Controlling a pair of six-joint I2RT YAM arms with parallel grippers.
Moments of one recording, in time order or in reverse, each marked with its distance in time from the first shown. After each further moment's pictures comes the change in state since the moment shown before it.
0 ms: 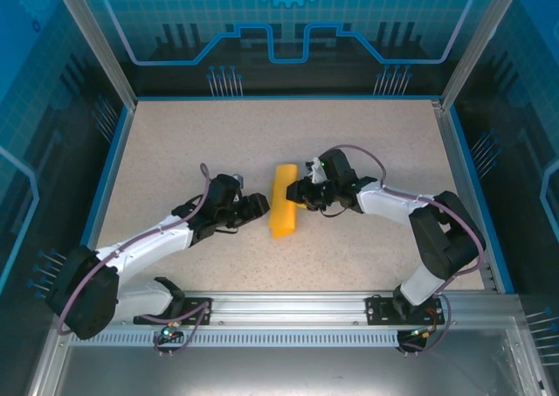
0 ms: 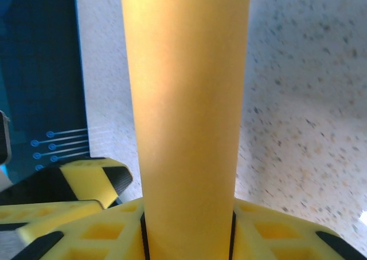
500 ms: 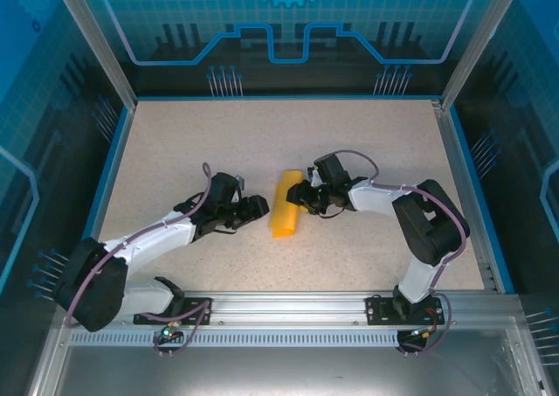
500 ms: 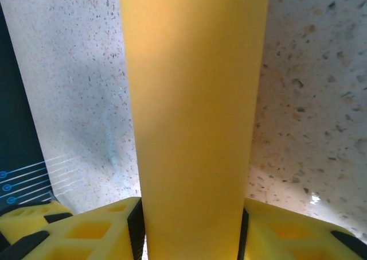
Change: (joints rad) left arm 0.044 0.088 0.000 0.025 0.113 0.043; right arm 0.000 0.128 0.013 -0.026 0.117 0.024
